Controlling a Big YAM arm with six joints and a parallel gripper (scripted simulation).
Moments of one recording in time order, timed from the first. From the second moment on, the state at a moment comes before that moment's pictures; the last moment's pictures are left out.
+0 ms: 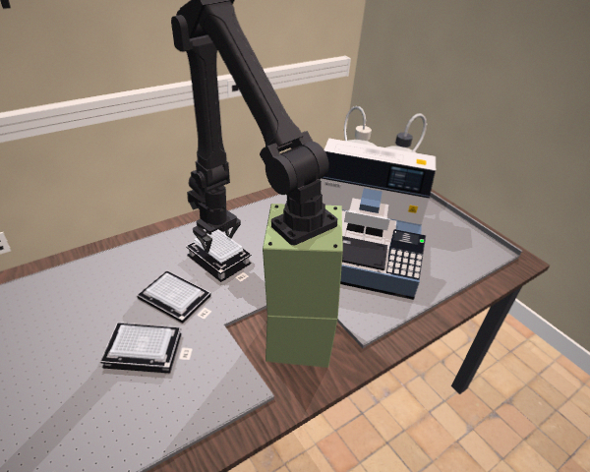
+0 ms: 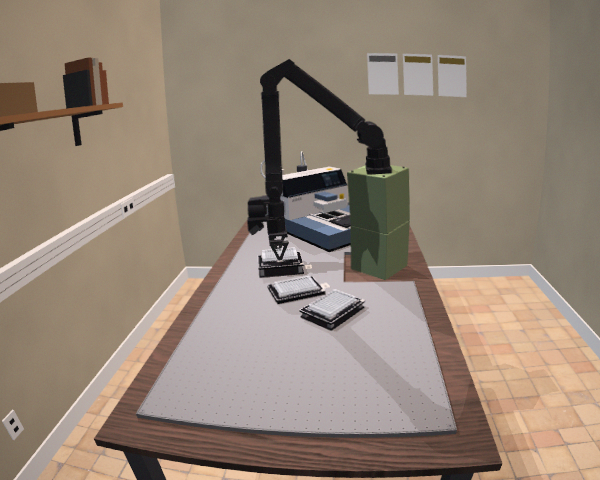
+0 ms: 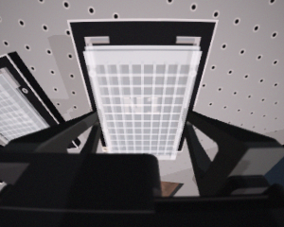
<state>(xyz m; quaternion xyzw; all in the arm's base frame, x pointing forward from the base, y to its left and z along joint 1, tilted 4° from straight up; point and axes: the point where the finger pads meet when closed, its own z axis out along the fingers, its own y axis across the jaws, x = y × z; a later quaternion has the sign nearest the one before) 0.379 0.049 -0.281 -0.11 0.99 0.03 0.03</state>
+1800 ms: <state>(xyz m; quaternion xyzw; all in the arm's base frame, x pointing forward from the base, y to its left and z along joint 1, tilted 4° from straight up) 0.377 0.049 -0.288 -0.11 0.99 0.03 0.03</state>
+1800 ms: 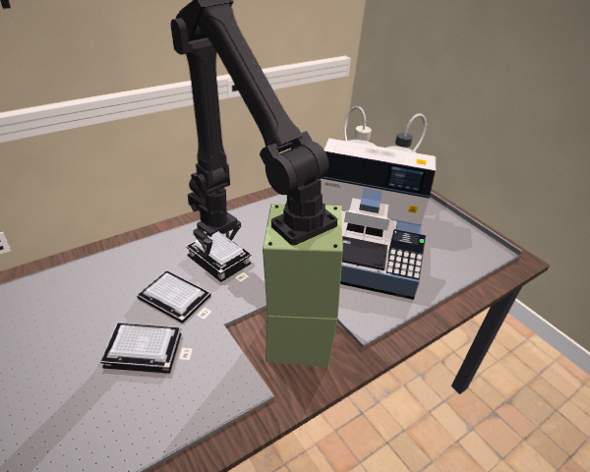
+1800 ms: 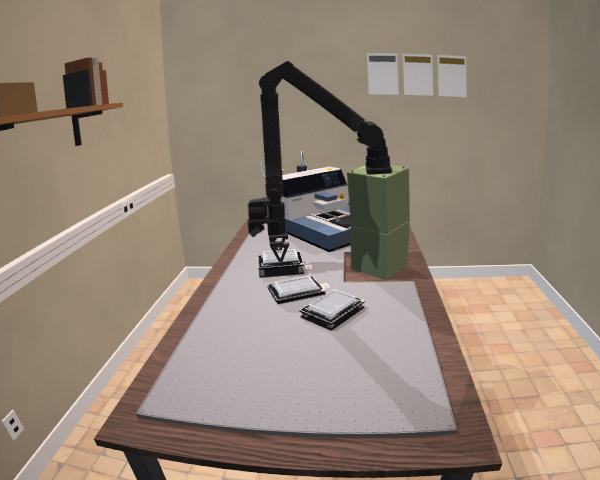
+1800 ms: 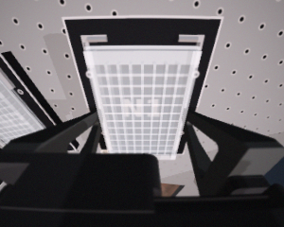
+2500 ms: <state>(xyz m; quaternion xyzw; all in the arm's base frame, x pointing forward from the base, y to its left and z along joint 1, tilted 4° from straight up) 0.377 0.049 -0.291 -0.11 0.99 0.03 0.03</state>
